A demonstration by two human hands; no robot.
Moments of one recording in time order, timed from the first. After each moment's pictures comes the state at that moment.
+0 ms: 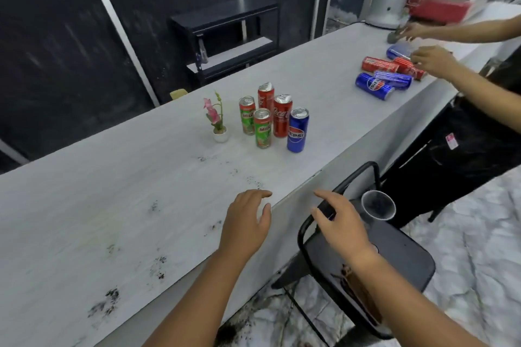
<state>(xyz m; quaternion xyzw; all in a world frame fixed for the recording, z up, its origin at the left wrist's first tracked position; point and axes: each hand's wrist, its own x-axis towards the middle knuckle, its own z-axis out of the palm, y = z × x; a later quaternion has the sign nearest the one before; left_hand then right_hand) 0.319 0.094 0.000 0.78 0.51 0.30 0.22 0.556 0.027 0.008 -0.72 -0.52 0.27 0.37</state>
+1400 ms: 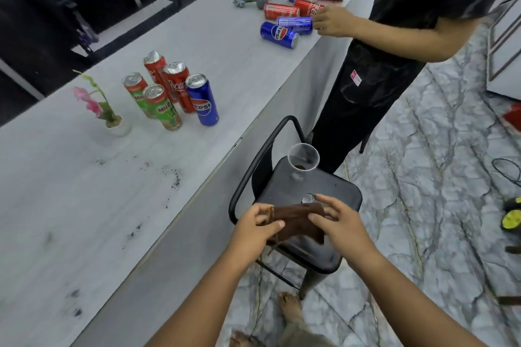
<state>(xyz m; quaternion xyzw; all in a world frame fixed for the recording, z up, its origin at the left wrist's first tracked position) 0.454 0.016 -0.058 0.56 0.46 0.13 0.67 0.641 -0.114 -0.038 -0.71 -0.21 0.42 0.53</state>
